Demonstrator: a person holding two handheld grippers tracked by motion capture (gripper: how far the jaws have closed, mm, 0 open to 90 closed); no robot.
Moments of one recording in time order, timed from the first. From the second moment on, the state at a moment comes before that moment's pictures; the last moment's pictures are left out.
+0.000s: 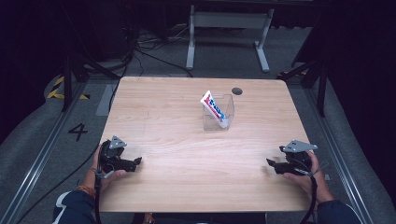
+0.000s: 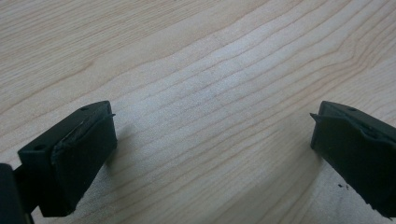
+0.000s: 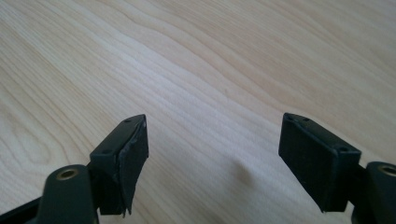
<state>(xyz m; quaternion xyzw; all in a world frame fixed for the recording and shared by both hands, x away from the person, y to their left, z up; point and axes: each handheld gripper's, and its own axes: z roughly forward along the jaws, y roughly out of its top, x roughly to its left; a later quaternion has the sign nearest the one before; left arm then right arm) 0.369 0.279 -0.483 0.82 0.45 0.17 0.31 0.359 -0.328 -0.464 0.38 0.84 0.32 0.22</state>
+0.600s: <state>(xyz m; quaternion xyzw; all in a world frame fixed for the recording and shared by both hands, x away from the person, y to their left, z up) 0.370 0.279 -0.483 0.82 0.45 0.17 0.31 0.341 -0.369 -0.486 0.44 0.80 0.36 0.19</state>
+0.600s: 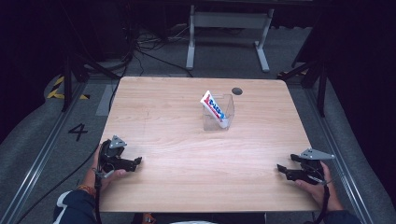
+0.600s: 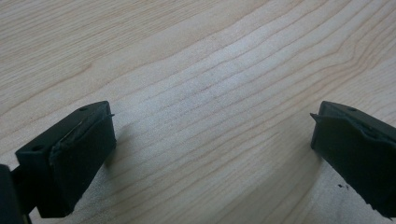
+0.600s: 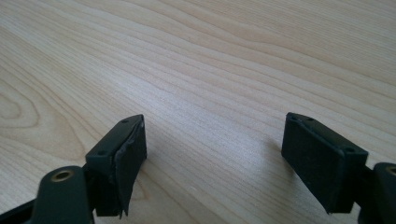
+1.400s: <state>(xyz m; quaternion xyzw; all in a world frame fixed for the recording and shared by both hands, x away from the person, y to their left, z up) 0.369 0.278 -0.483 0.81 0.46 0.17 0.31 0.341 -0.368 -0.486 0.46 0.79 0.35 0.20</state>
